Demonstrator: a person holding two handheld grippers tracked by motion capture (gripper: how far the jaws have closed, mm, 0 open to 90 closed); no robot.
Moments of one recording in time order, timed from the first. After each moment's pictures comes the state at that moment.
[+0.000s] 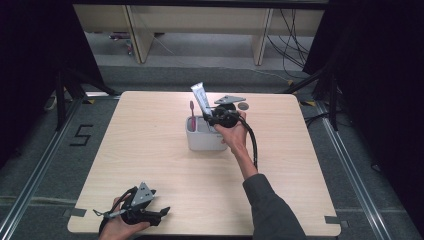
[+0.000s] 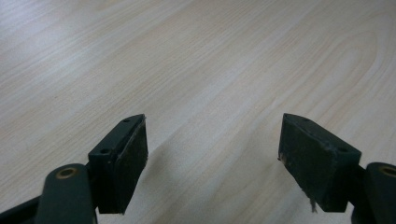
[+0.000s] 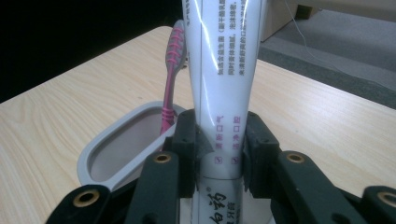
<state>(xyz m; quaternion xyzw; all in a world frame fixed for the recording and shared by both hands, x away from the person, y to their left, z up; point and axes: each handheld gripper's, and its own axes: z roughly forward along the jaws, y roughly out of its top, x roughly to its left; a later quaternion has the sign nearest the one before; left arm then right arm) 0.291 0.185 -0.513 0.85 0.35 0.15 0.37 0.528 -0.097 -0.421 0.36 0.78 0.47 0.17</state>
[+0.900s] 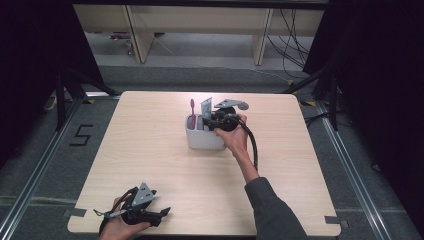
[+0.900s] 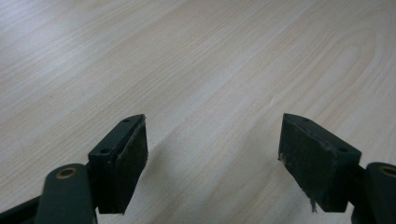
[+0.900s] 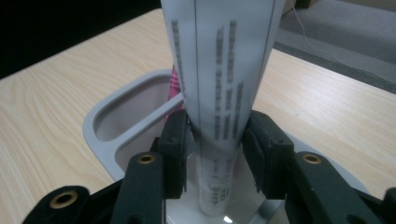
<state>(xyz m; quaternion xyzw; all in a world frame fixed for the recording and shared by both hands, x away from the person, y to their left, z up) 0.293 0.185 -0.515 0.85 0.34 0.15 0.37 0.520 -0.098 -0.427 0.37 0.79 0.46 0.17</state>
